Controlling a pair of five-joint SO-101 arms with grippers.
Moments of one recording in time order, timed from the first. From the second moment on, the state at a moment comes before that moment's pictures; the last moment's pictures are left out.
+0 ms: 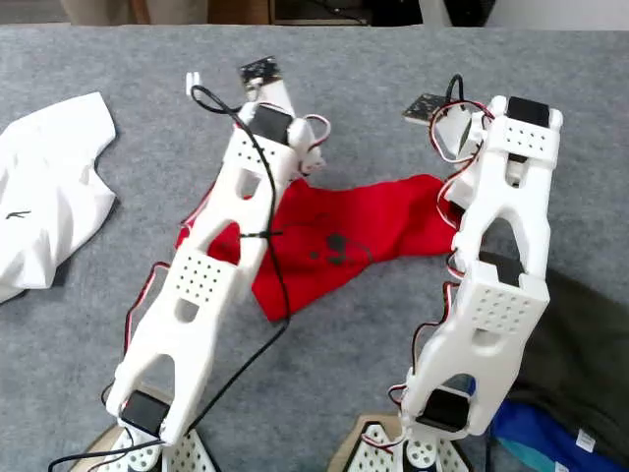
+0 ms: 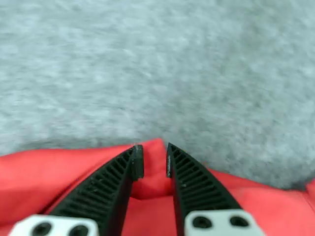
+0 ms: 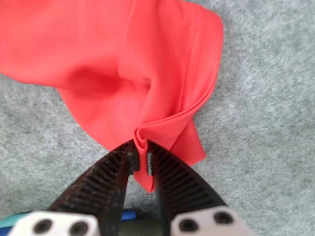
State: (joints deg) left arm 20.0 67.5 -84.5 92.7 30.9; right arm 13.5 35.6 -29.8 94.0 55.8
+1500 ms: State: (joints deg) left arm 20.7 67.6 -81.3 91.3 29.7; right arm 13.5 35.6 -29.8 94.0 55.8
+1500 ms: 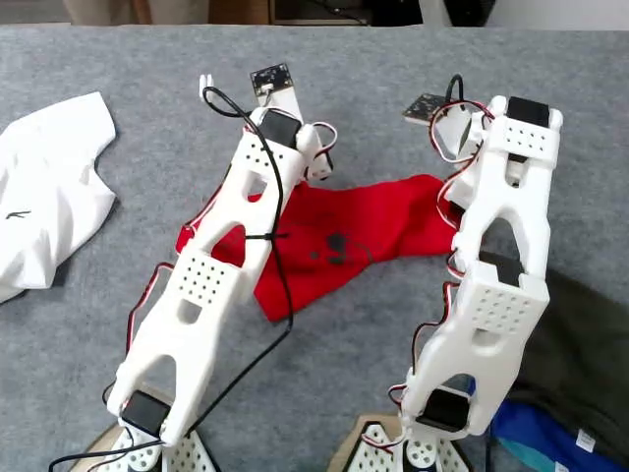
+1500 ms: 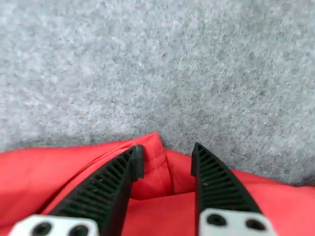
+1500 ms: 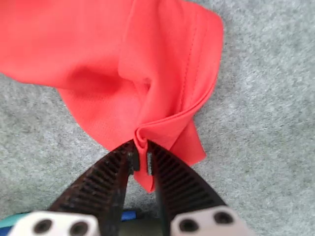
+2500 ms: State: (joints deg) left arm 19.3 70.7 -80.2 88.1 29.7; right arm 13.5 35.6 -29.8 94.0 55.8
